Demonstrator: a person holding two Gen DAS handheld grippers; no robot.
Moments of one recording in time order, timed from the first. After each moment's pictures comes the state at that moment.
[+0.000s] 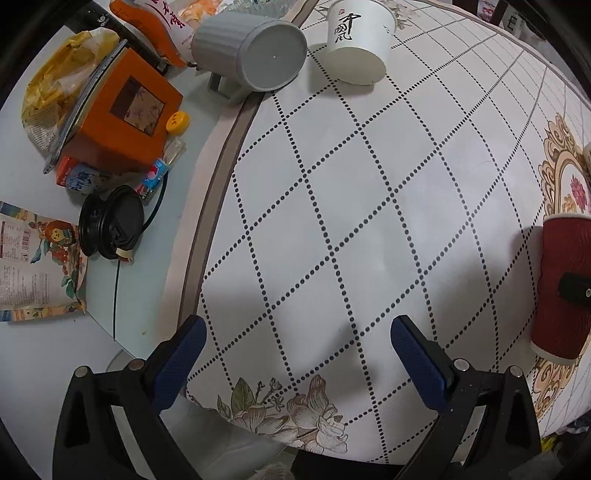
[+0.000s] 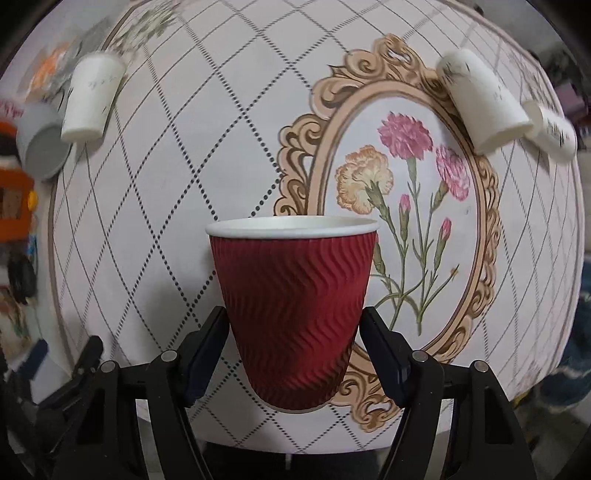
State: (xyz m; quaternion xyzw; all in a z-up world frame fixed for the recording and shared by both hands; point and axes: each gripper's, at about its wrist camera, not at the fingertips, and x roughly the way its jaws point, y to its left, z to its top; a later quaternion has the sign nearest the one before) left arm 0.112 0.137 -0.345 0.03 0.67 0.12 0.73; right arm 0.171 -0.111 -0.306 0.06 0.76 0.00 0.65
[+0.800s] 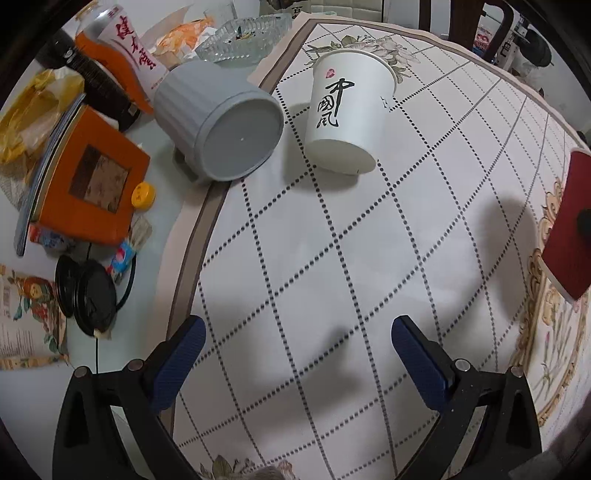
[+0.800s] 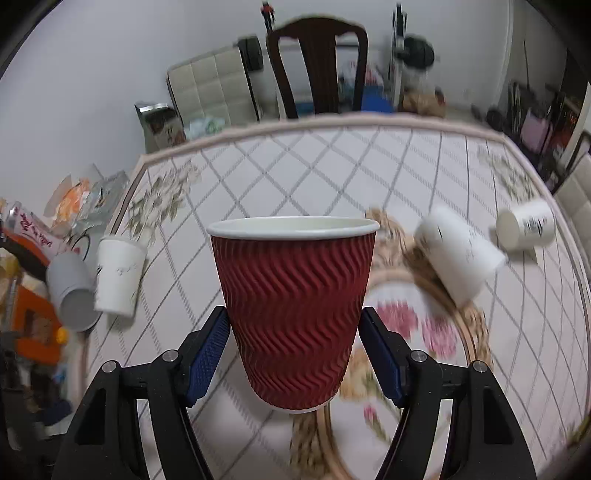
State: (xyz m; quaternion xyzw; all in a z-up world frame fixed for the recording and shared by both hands) left arm 0.191 0.136 -0.342 0.00 0.64 0.10 0.76; right arm 0.242 -0.127 -0.256 0.10 0.51 -0.03 0.85
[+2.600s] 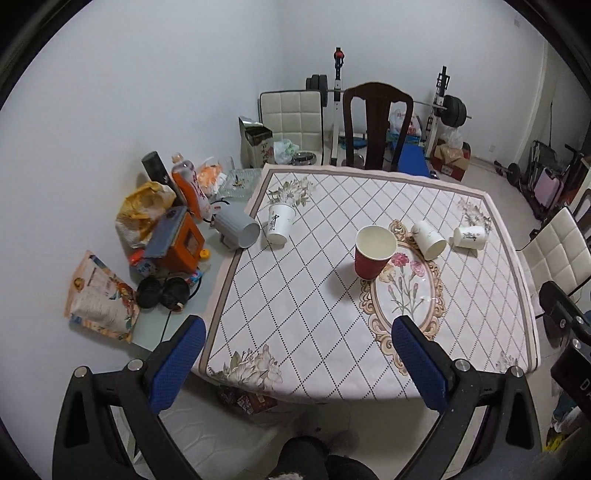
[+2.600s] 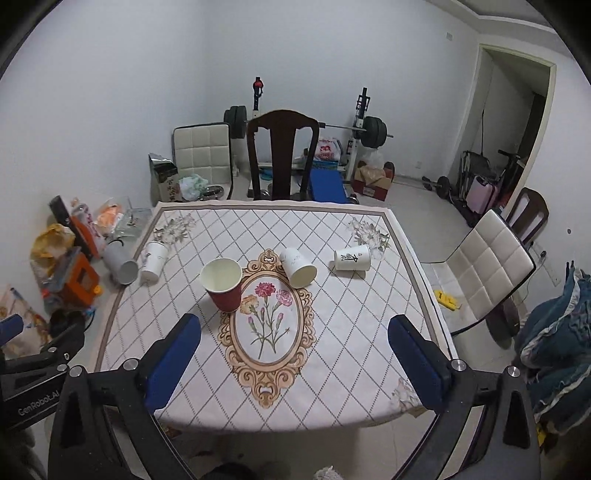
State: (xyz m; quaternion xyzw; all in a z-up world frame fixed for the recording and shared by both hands) left arm -0.057 0.044 -0.052 0.02 0.45 0.03 0.89; right arm -0.051 -0.200 0.046 0.01 0.43 -0.09 0.90
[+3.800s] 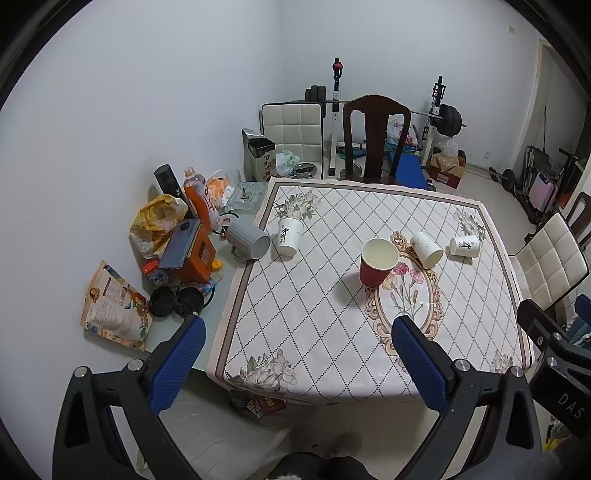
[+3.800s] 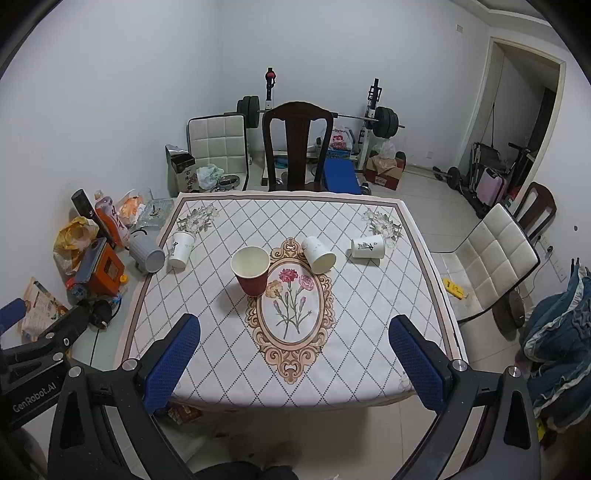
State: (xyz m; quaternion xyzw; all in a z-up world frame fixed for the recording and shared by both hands) left arm -0.071 0.073 -0.022 0.02 0.44 0.02 0.90; right arm -0.065 -0.167 0.077 0.03 0.46 -0.07 0.88
